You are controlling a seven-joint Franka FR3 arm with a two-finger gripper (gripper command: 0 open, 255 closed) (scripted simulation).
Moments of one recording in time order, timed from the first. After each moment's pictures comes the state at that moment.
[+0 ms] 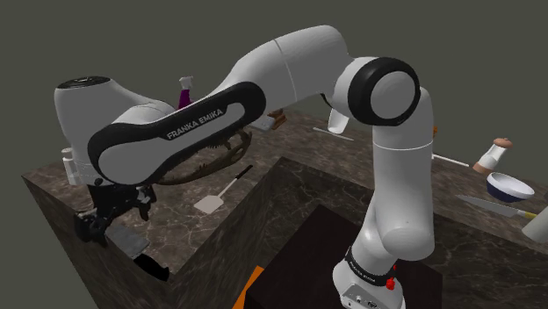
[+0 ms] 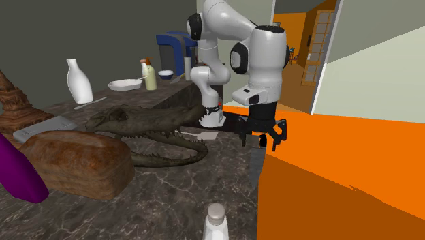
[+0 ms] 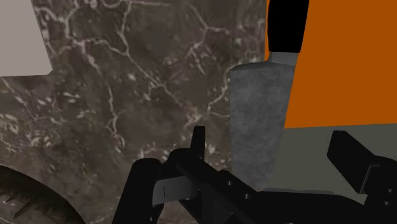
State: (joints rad) arm 0.29 0.39 0.46 -1.73 -0.15 2.08 0.68
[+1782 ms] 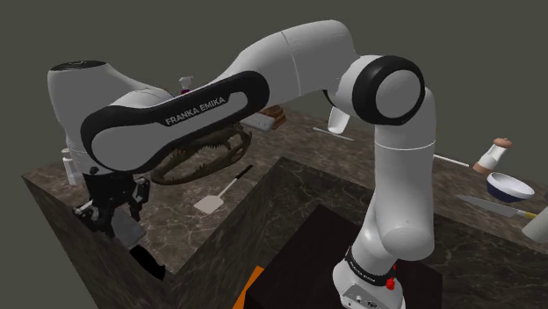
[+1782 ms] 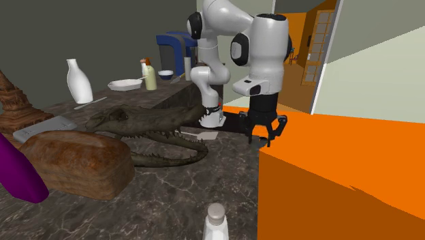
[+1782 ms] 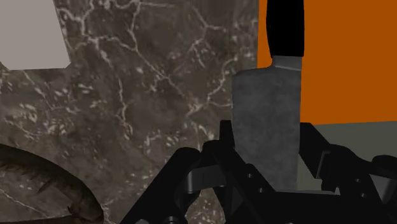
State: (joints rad) arm 0.29 0.37 0.47 -1.69 -0.14 2.02 0.67
